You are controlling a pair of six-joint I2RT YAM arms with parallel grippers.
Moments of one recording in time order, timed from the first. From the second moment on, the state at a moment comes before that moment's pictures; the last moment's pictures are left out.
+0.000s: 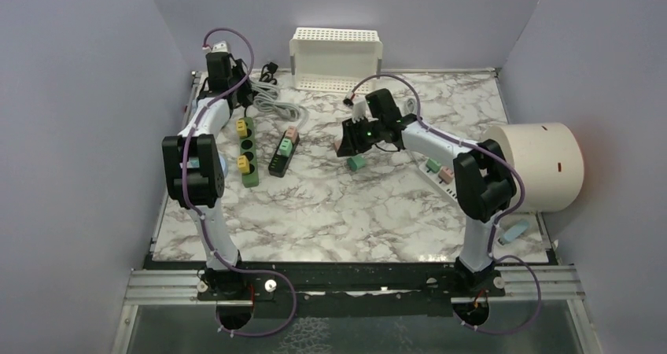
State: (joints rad) left arm 0.05 1.95 1.56 -0.08 0.02 -0.32; right arm 0.54 1.91 1.39 -0.26 -0.52 0.12
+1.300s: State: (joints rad) left arm 0.00 1.71 1.50 0.02 0.25 -0.14; right arm 0.55 2.32 1.84 -0.62 -0.65 -0.20
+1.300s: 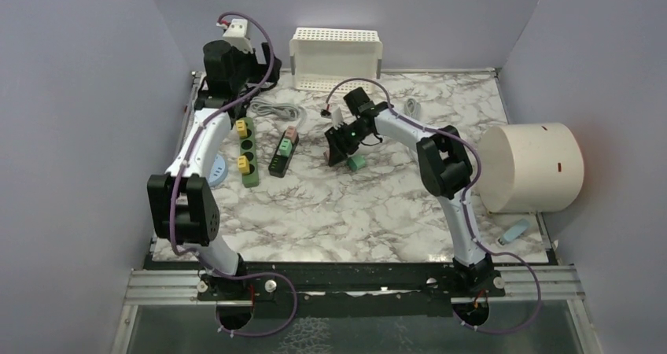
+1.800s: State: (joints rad) left arm -0.26 1.65 1.13 0.03 0.22 -0.16; right arm 0.58 2.11 1.57 -0.42 -0.29 -0.05
